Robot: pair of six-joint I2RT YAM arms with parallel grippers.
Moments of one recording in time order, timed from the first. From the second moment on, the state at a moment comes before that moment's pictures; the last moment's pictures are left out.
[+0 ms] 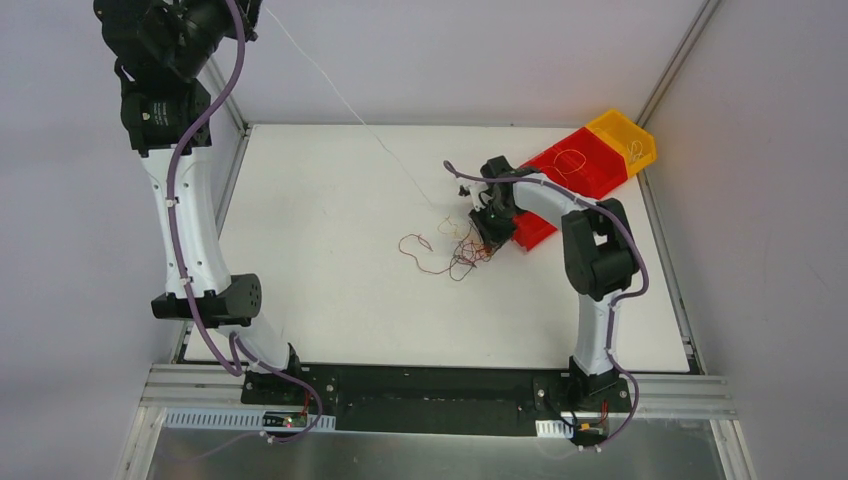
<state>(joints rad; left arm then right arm) 0.08 1.68 2.45 -0.48 0.43 -0.12 0.43 2.04 1.49 -0.86 -0.21 -0.19</state>
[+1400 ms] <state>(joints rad) 0.28 1.59 2.31 -0.36 0.07 -0.07 0.38 1.80 1.16 -0.87 -0.05 -0.49</state>
